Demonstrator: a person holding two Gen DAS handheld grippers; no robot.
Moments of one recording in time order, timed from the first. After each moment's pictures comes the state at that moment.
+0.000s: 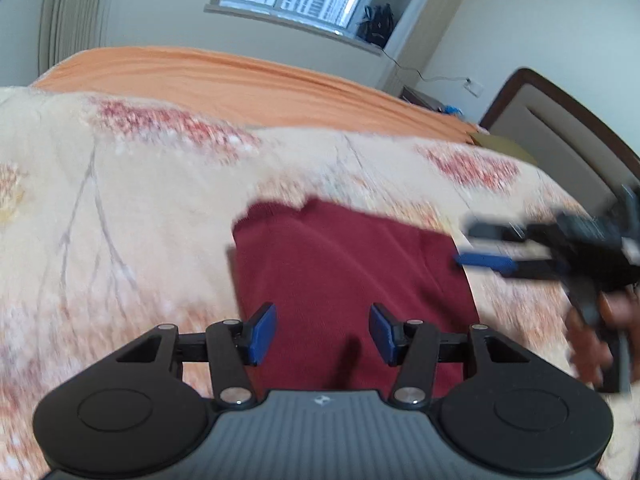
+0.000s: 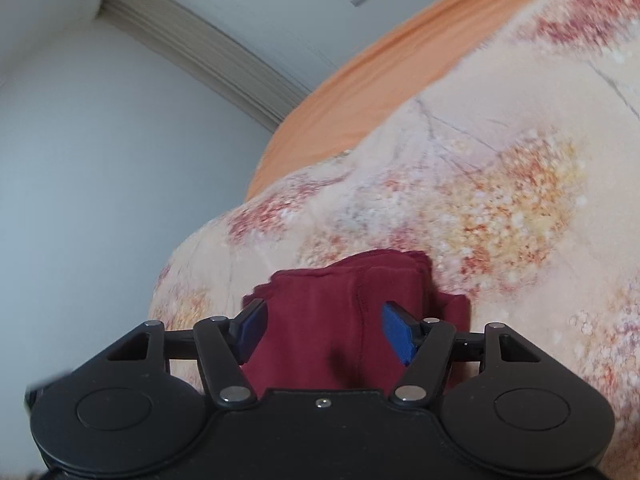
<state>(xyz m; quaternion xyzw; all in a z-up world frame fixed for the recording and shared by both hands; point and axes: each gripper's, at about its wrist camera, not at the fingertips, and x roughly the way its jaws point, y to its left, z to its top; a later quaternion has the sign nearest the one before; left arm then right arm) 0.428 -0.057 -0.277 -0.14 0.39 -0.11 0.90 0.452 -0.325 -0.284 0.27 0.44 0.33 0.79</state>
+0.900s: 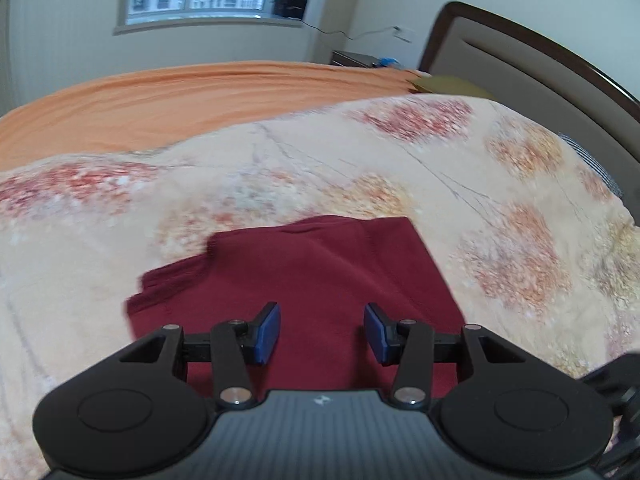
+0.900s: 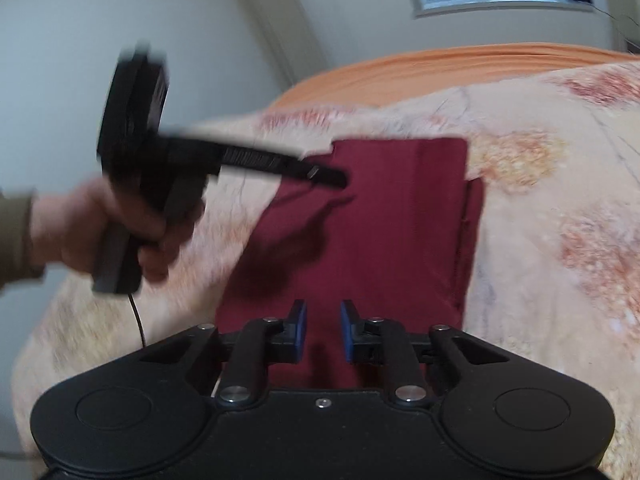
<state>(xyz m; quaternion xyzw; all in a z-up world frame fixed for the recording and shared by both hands) 0.471 -0.134 -0.287 -0.01 0.41 -0.21 0.89 0.306 -0.275 -0.292 0.02 0.45 0.33 0.83</state>
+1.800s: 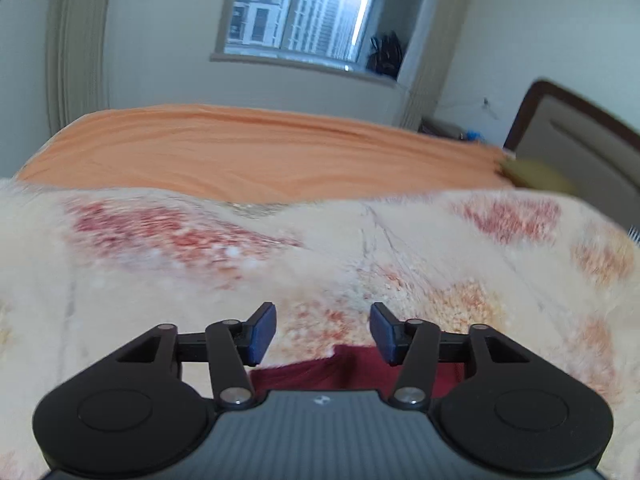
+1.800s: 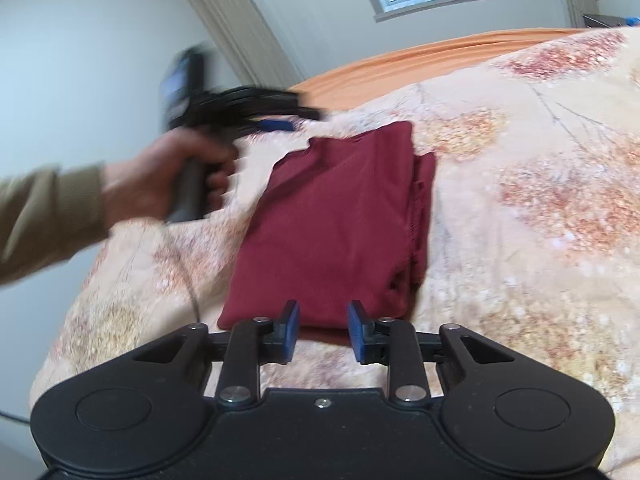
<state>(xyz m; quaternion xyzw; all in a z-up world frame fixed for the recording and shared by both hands) 0.496 -0.065 -0.257 -0.09 0.34 -0.07 0.93 0.262 -0.344 -0.260 0.15 0.42 0.29 0.85</state>
